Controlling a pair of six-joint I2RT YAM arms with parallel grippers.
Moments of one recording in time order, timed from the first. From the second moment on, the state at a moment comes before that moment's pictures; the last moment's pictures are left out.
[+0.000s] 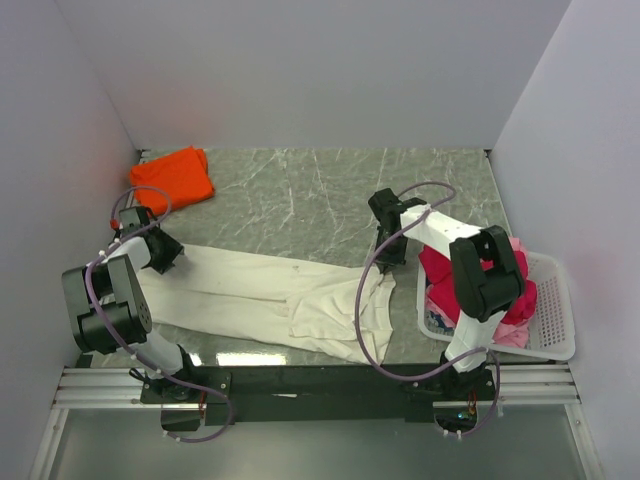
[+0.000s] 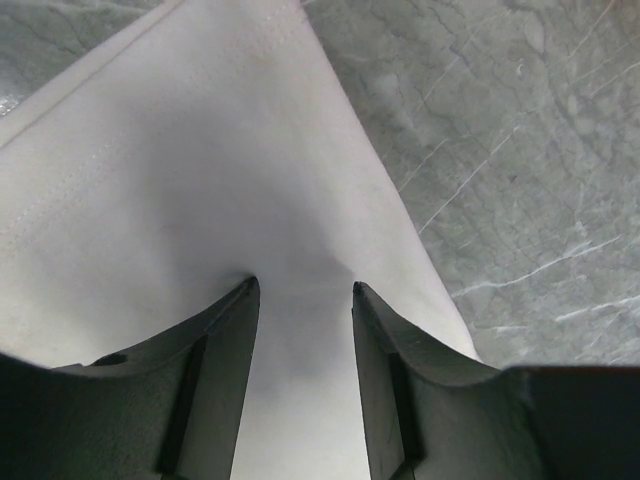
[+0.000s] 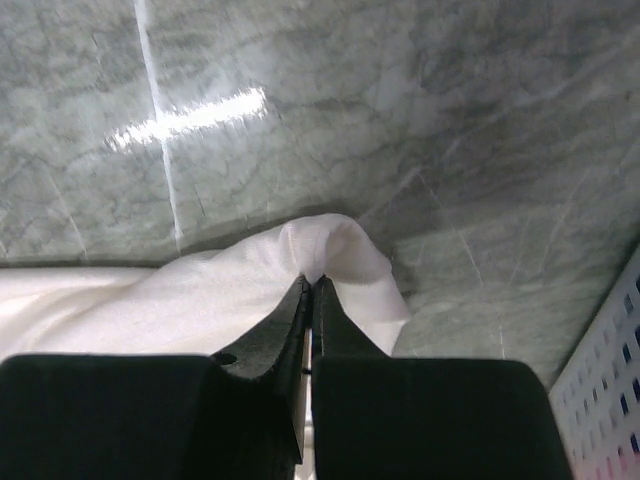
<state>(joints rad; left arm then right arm) 0.34 1.57 0.82 -0.24 0.03 -0.63 0.39 1.80 1.20 -0.82 0.09 0.65</state>
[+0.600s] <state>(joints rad) 0.34 1.57 0.81 -0.23 0.03 -0.63 0.40 1.70 1.14 -0.85 0.11 0.70</state>
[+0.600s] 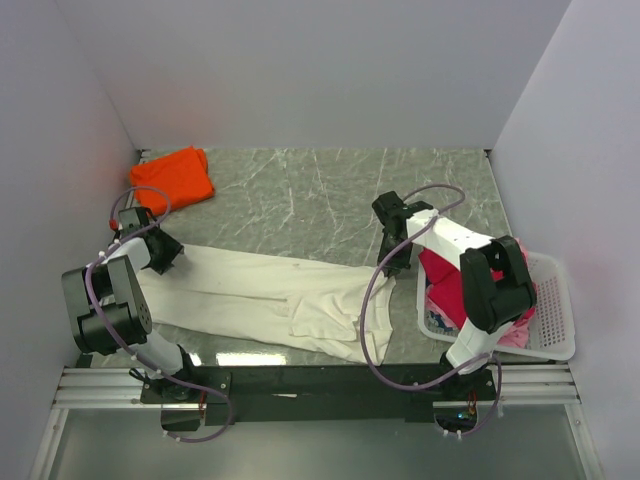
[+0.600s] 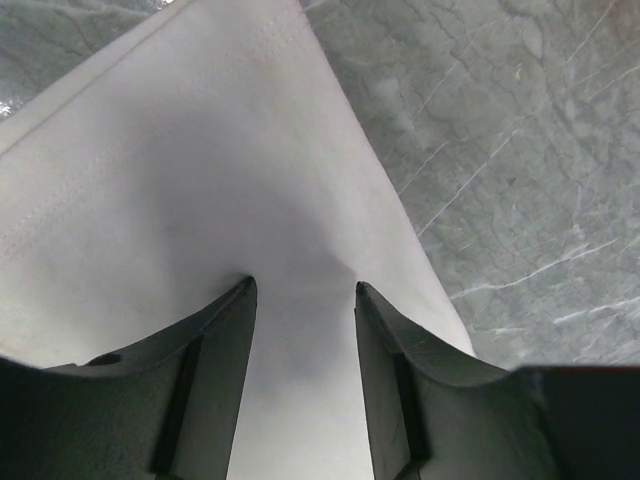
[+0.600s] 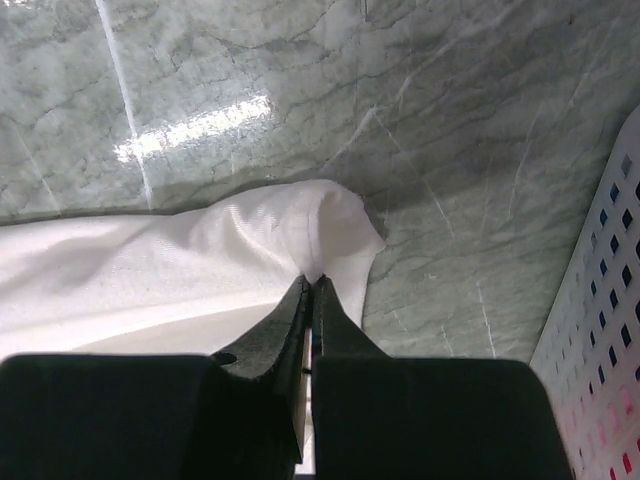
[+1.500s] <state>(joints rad) 0.20 1.27 0.82 -0.31 -0.02 -0.56 0.58 1.68 1.32 -0.96 0.26 0.69</state>
